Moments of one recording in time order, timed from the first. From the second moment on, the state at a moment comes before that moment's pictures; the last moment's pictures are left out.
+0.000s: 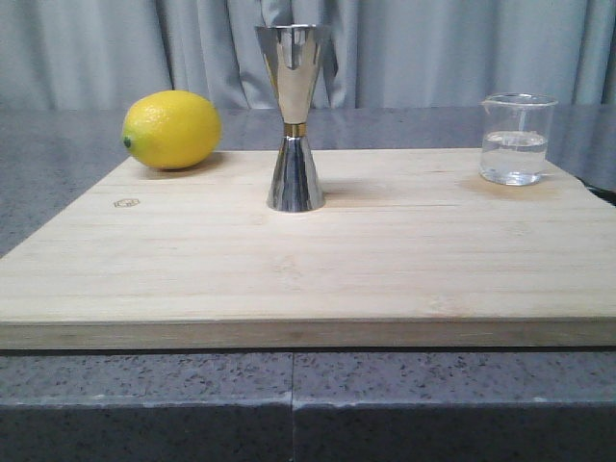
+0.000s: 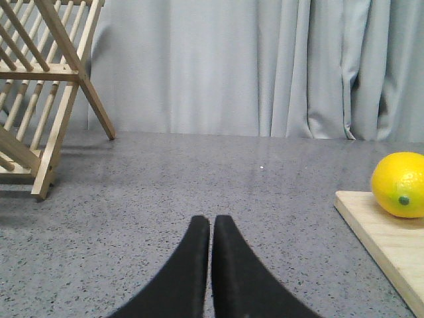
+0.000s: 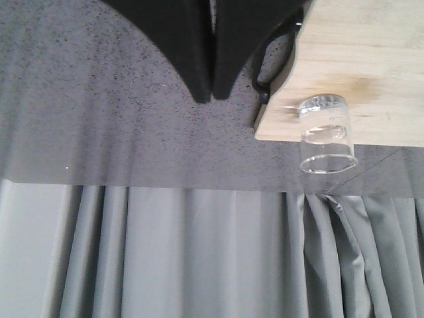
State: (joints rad) left arm -0.04 -0.01 0.00 0.04 0.00 -0.07; right arm -0.01 -0.01 0.01 0.07 -0.02 -0.12
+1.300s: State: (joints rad) left arm -0.04 0.00 -0.17 0.00 0.09 -0.07; right arm -0.01 0.00 -0.17 0.09 0.20 -0.12
